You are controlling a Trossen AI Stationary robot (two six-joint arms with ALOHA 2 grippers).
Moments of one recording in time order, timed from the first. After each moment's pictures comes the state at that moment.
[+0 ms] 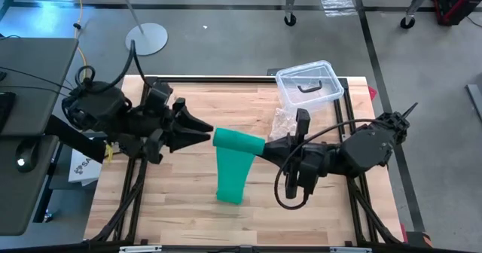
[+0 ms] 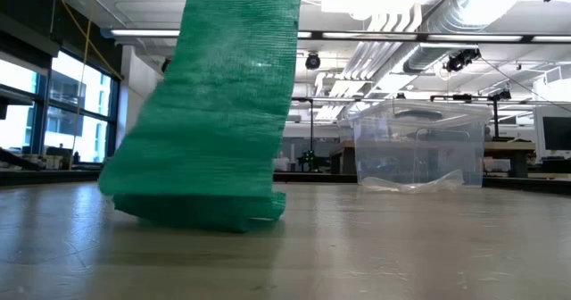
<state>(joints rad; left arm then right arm) -0.46 1.51 2.21 -0.73 -0.37 -0.68 0.58 1.77 2.34 -0.59 0.70 -0.77</state>
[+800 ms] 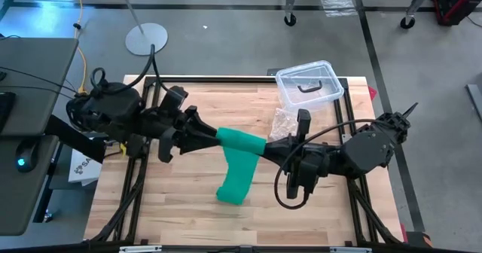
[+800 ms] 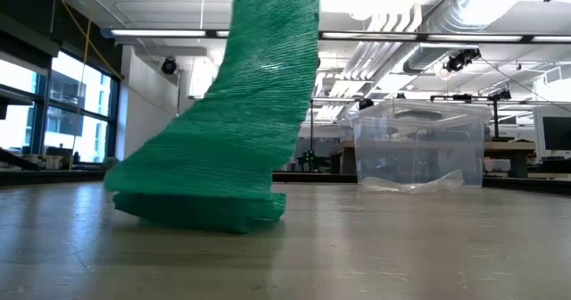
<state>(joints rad) -0.40 1.56 2.21 -0.71 -0.26 -0.82 0.59 1.77 2.34 -0.62 0.73 -0.72</state>
